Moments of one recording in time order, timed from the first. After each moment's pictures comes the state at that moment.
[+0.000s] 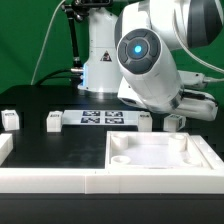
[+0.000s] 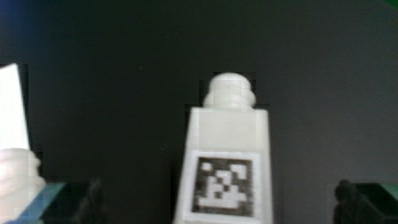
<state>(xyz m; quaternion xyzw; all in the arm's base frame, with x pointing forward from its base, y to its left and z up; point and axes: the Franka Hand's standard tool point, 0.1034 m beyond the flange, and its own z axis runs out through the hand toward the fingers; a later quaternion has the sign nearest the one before) 0.381 0.146 0.025 -0.86 0.23 0.44 0.11</state>
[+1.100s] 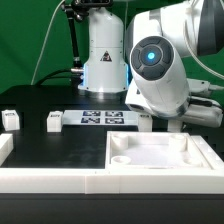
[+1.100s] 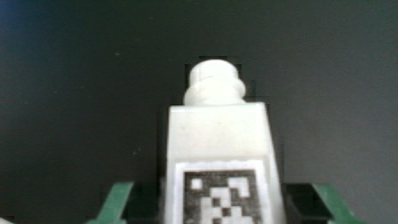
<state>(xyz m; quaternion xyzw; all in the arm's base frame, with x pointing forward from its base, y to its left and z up) 0.374 0.154 0.008 -0.87 0.23 0.44 0.10</state>
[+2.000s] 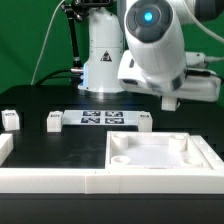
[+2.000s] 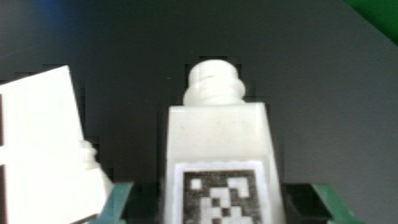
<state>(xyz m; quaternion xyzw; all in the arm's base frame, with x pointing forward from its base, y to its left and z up) 0.397 0.124 0.083 -0.87 0.20 0.44 0.10</state>
